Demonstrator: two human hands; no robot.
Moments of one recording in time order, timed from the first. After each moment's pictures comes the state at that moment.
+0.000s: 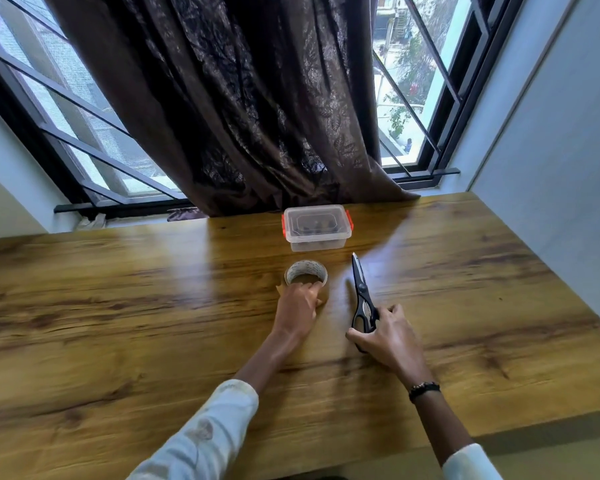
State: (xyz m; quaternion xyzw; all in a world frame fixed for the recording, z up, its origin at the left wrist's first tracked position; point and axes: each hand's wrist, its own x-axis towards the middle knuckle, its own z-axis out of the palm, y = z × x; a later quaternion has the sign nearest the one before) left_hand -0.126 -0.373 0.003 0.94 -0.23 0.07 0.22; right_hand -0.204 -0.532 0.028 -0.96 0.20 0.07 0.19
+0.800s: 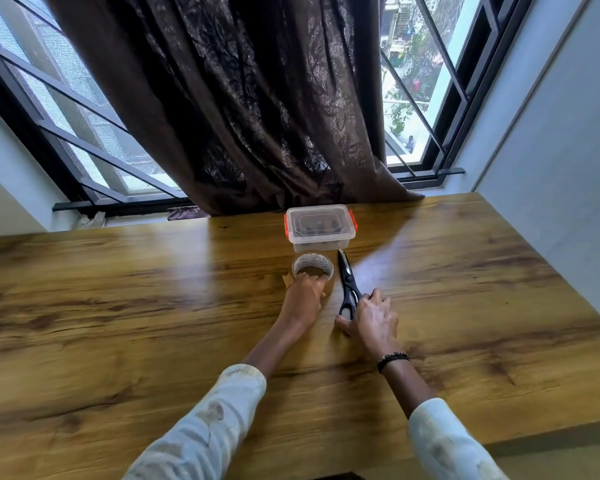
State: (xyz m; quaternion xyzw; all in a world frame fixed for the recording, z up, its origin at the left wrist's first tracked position) left_hand -0.100 -0.379 0.002 0.94 -0.25 0.06 0.25; right_hand -0.149 -0.508 0.005 -0.98 0.18 0.08 0.07
